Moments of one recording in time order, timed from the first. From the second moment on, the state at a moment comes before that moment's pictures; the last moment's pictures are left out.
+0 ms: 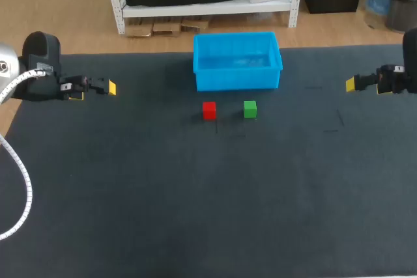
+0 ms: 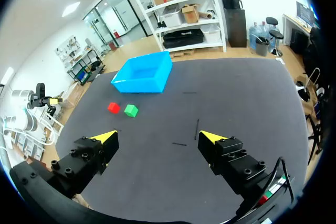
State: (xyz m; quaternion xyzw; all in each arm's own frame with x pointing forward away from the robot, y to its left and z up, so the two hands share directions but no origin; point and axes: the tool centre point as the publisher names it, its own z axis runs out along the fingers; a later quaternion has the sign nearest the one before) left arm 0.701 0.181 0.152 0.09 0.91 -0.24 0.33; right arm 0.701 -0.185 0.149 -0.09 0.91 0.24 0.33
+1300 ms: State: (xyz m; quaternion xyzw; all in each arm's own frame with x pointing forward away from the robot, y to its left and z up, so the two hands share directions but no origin) left arm 0.701 0.181 0.152 0.09 0.91 -0.24 0.33; right arm 0.701 -0.185 0.149 -0.09 0.91 0.24 0.33
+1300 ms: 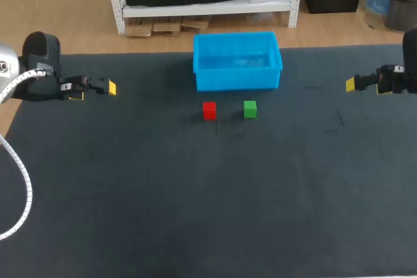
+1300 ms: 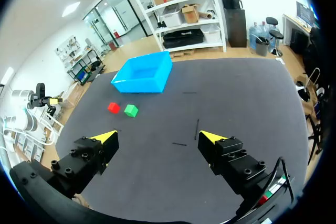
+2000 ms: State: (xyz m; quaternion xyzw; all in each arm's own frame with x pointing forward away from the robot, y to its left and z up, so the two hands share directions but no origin) left arm 0.711 0.168 0.149 0.09 0.92 -0.23 0.30; right arm 0.701 -0.185 0.149 -0.09 0.91 0.24 0.33
